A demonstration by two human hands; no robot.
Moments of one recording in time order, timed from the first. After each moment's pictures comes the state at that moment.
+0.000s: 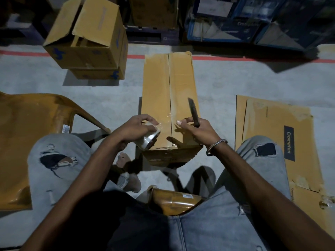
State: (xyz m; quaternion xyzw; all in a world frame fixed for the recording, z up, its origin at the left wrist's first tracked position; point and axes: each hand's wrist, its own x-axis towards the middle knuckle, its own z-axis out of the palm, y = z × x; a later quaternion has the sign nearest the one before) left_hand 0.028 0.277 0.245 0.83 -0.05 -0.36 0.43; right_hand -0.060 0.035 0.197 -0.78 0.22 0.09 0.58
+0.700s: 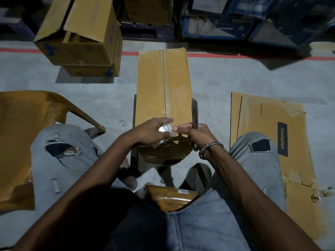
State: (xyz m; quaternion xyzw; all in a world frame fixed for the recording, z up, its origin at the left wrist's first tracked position) left_hand 0.010 0.236 0.225 0.81 -0.26 -0.39 0.34; right_hand -0.089 0.052 0.225 -0.66 0.33 0.10 0.66
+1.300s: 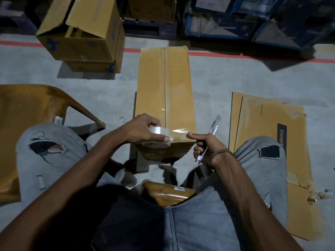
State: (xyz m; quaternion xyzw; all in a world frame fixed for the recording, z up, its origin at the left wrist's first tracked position) left_hand 0.011 0.263 0.228 0.80 -0.27 -0.37 0.39; right_hand -0.120 0.023 0.196 -0.38 0.48 0.16 0.77
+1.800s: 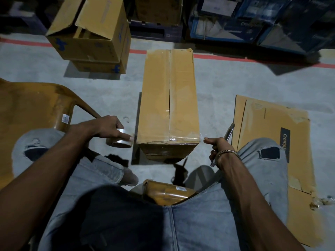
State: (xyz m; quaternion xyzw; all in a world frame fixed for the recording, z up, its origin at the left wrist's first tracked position) left_hand 0.068 0.363 0.208 0.87 -0.21 -0.42 0.15; right_hand -0.121 -0.005 0.157 -0.44 0.61 0.04 0.66
